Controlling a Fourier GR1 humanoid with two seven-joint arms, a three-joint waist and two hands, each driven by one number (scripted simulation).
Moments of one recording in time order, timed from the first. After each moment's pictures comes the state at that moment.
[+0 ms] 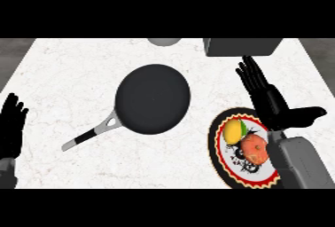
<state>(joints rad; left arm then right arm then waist) -0.08 0.54 -0.01 -1.29 0.42 0.40 0.05 -0.34 -0.24 0.11 -1.35 -0.26 0.07 -0.19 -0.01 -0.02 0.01</state>
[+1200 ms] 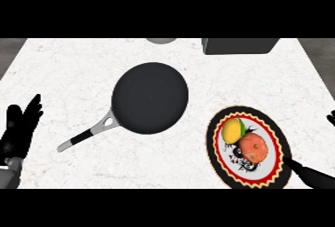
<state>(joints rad) -0.10 0.59 -0.14 -1.28 0.24 0.30 0.18 0.25 -0.33 -0.12 -1.85 -0.09 -0.18 -0.26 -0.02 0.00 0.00</state>
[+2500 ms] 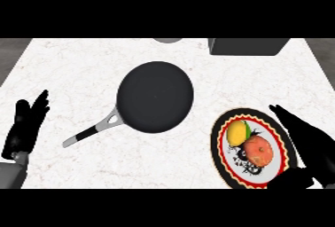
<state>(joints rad) -0.14 0.55 -0.12 -1.26 0.18 0.25 0.20 -0.08 -0.64 0.32 -2.02 0.39 0.26 0.90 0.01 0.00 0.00</state>
